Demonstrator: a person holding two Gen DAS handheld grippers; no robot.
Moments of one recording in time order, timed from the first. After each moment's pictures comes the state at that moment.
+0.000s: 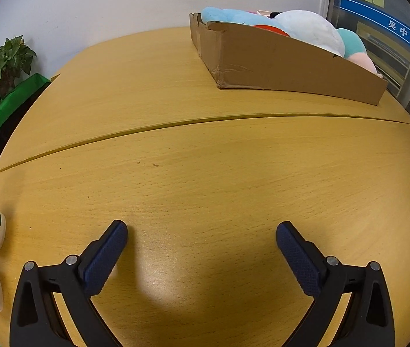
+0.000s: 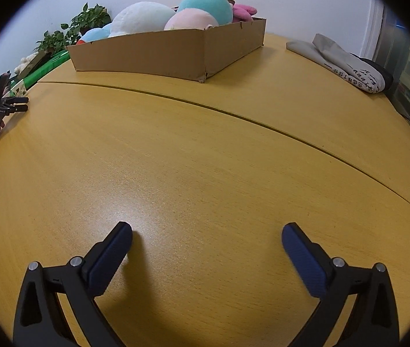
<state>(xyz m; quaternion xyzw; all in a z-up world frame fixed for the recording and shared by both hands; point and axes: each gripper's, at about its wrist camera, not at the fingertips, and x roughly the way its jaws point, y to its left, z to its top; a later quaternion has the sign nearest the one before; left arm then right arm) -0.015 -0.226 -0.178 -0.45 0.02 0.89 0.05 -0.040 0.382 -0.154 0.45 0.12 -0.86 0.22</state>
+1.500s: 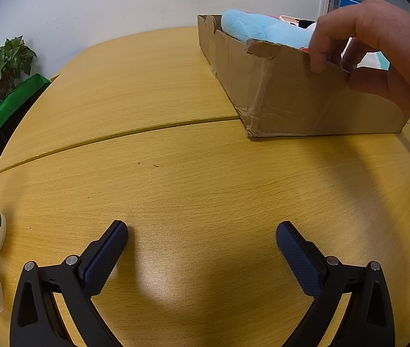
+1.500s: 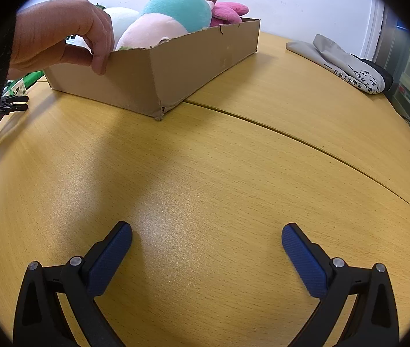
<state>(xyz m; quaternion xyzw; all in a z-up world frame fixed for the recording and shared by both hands) -0.013 -0.230 -0.171 -0.45 0.02 0.89 0.05 -0.043 0.382 -0.158 0.44 0.12 -0.86 0.23</state>
